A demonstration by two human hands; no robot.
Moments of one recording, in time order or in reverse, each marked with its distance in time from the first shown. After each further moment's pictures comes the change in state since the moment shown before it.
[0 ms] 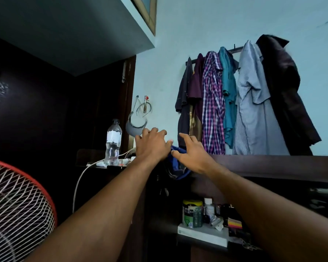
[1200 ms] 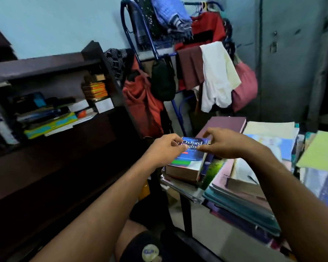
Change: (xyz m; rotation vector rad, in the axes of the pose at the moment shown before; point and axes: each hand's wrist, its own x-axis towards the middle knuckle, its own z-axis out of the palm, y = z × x) left_hand -0.565 0.491 -0.150 -1.140 -1.206 0.882; right_hand -0.755 -0.054 -0.394 -0.581 -0.052 1.376
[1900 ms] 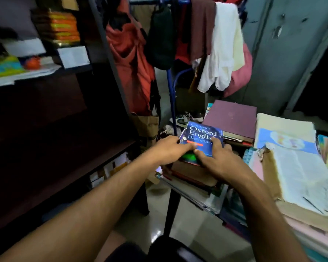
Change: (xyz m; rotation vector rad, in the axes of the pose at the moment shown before) left_hand 0.094 -0.113 0.047 -0.261 -0.270 -0.120; right_hand 0.073 -0.022 0.120 0.025 0.038 0.466
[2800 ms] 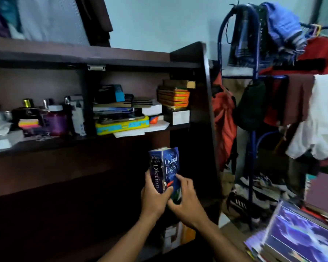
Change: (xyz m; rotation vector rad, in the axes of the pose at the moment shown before) left_hand -0.095 -0.177 -0.161 -0.351 1.012 0.014; right_hand 0.016 -0.247 0.172 0.450 -0.091 -0.756
